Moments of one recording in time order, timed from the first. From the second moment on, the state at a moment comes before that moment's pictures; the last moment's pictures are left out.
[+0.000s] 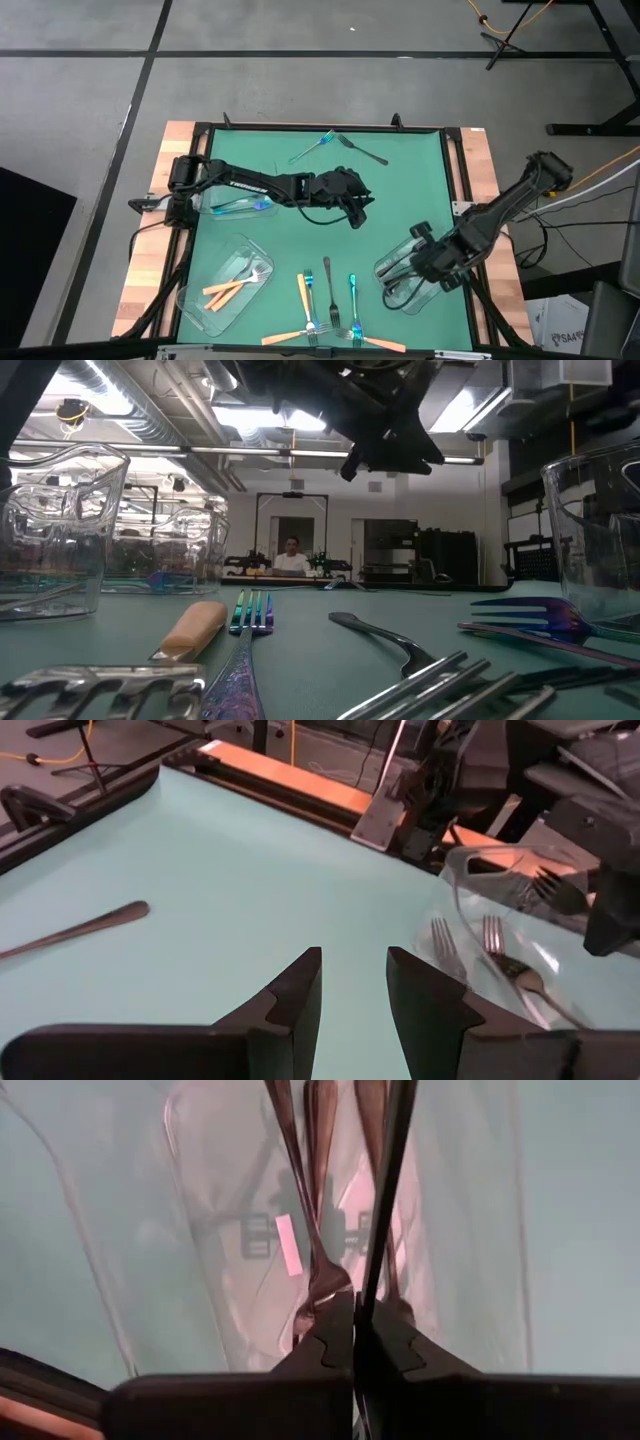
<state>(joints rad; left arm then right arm) 0.03 1.97 1.42 0.13 -0.22 -0.33 0.68 1.26 0.95 -1.08 0.04 0.20</state>
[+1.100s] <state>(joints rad) -0.02 1.97 1.42 0.11 -0.22 -0.33 0.68 1.47 0.95 -1.06 0.03 0.20</state>
